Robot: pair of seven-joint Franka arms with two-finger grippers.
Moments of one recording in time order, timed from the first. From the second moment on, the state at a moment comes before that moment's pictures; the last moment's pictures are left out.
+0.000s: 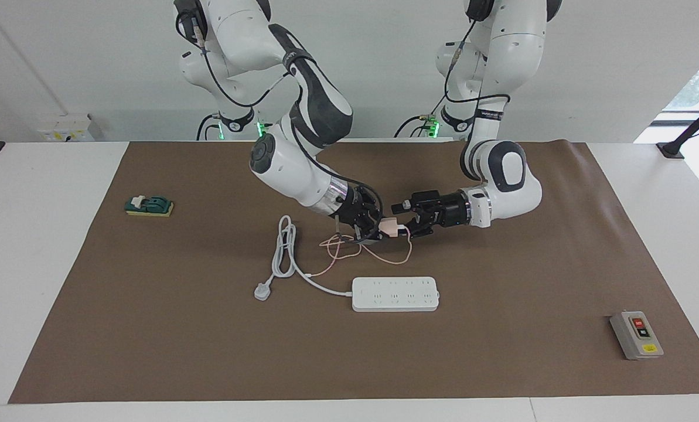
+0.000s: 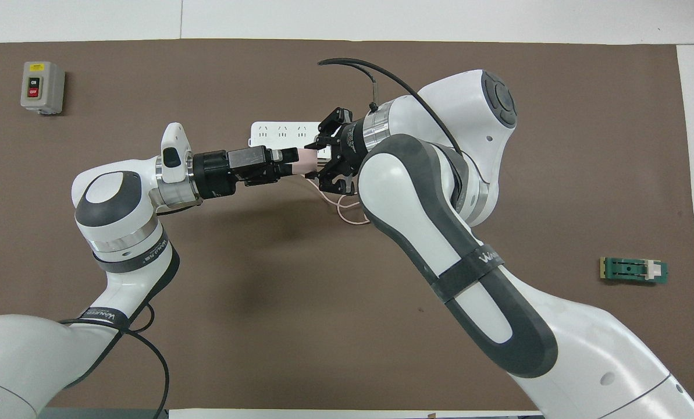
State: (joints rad) left arm -0.34 0.30 0.10 -2.03 -1.78 1.85 0.78; right arm 0.51 0.46 -0.05 -1.53 0.83 2.17 1.62
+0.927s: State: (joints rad) left arm -0.34 0.31 0.10 -2.03 -1.75 1.86 0.79; right arm 0.52 0.46 -0.05 -1.53 0.83 2.17 1.62
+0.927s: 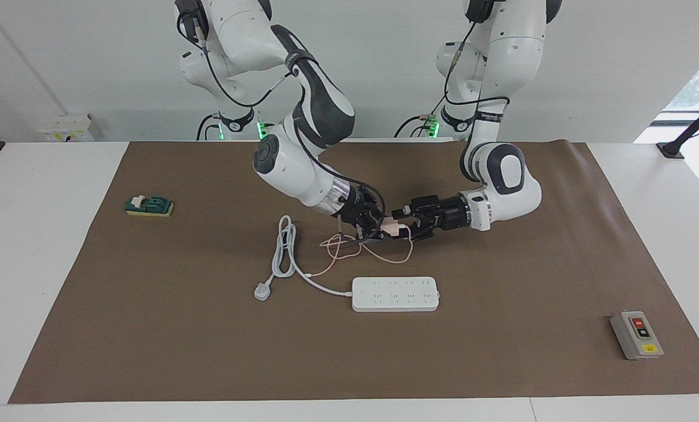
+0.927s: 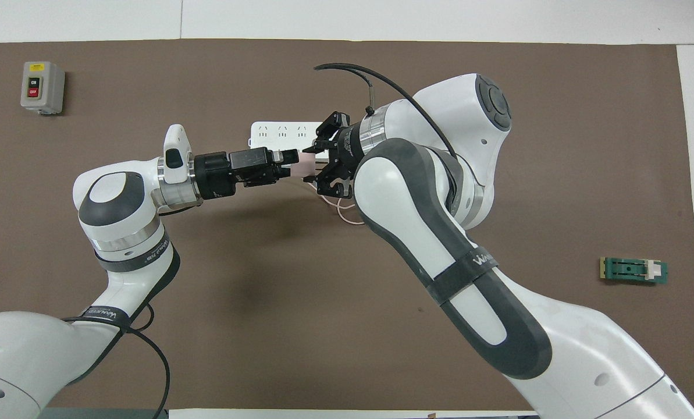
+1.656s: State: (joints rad) left arm -0.34 0.31 0.10 -2.02 -1.70 1.87 0.81; right arm 0.52 0.46 -0.05 -1.54 0.83 2.17 1.62
